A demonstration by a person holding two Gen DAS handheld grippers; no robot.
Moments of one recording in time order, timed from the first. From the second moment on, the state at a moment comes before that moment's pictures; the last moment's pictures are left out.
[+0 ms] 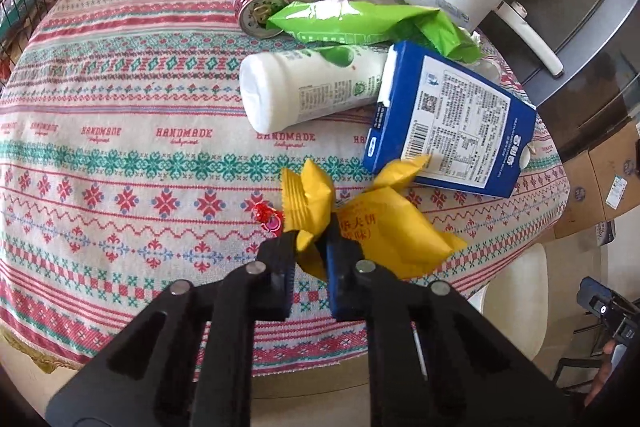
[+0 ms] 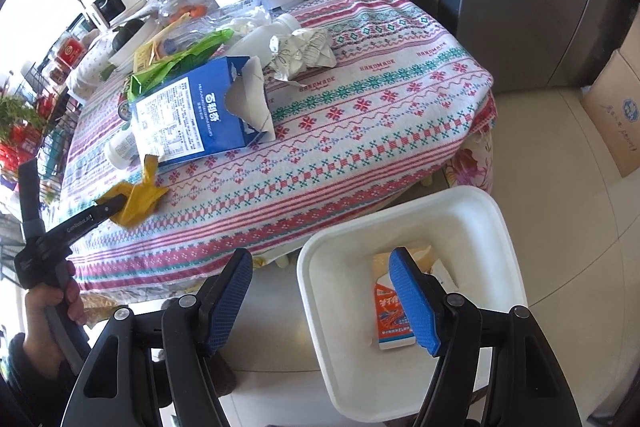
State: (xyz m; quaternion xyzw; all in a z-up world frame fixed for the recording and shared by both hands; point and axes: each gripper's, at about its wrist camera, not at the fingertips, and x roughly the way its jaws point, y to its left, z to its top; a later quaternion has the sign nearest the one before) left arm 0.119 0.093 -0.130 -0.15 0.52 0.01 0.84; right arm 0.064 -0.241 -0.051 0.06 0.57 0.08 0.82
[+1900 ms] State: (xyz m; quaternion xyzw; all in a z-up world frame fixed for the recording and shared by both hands) left arm 0.114 0.172 -0.056 -0.11 0.49 0.03 0.87; right arm 0.158 -0.006 -0.132 -0.63 0.32 0.28 0.65
